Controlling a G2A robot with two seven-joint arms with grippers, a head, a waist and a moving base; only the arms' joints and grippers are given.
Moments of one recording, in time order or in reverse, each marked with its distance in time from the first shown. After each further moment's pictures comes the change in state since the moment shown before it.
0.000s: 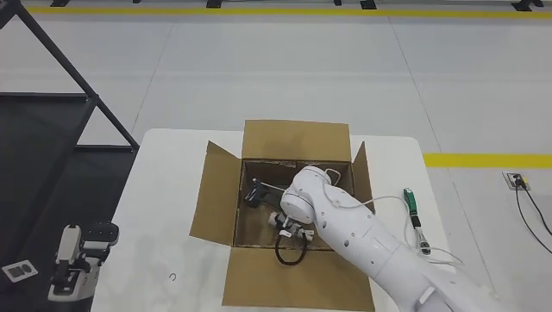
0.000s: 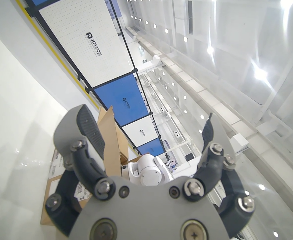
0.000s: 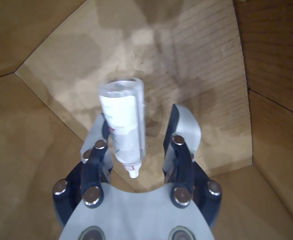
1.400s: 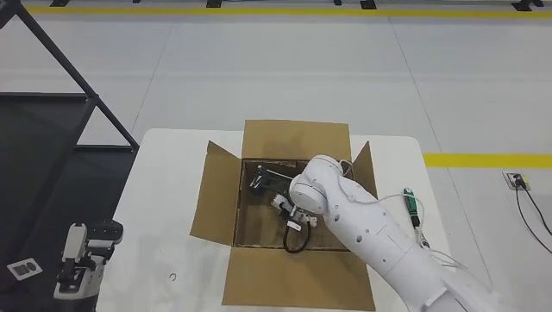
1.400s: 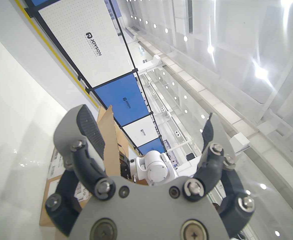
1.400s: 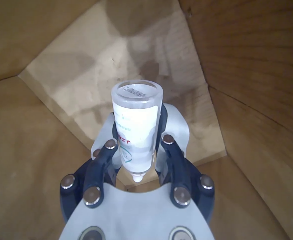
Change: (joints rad) left arm -0.011 -0.008 0.024 -0.007 0.032 0.010 0.007; right arm -0.052 0.059 0.175 -0.173 -0.103 -0.048 0.038
